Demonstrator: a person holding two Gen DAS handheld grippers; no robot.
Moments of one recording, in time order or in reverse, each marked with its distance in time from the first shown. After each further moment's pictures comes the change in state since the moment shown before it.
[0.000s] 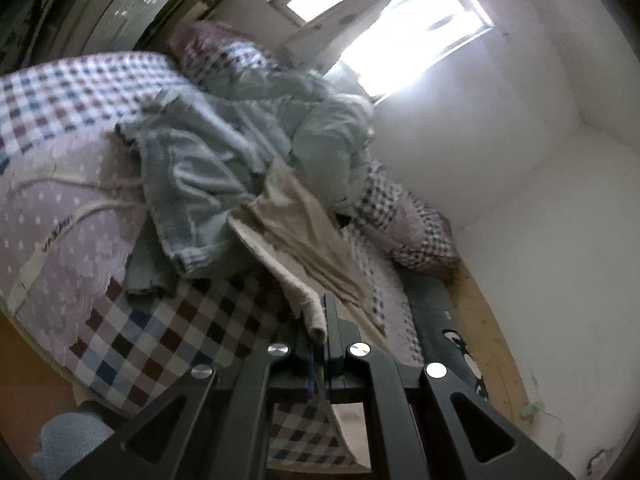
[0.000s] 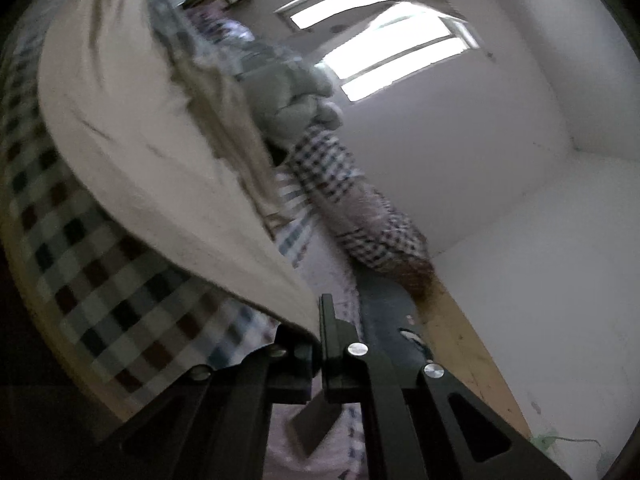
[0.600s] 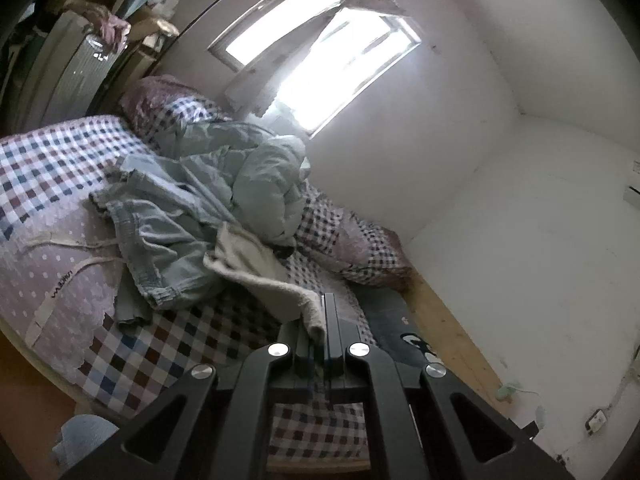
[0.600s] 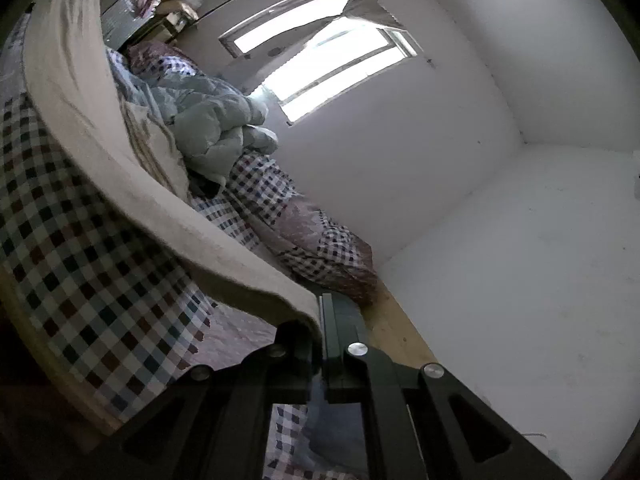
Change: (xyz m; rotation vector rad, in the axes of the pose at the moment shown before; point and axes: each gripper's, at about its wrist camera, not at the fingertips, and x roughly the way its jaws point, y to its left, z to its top) left arm -0.119 -0.066 -0.005 0.130 -0.103 -0.135; right arm -0.088 -0.109 0.027 0.074 -0.038 -0.125
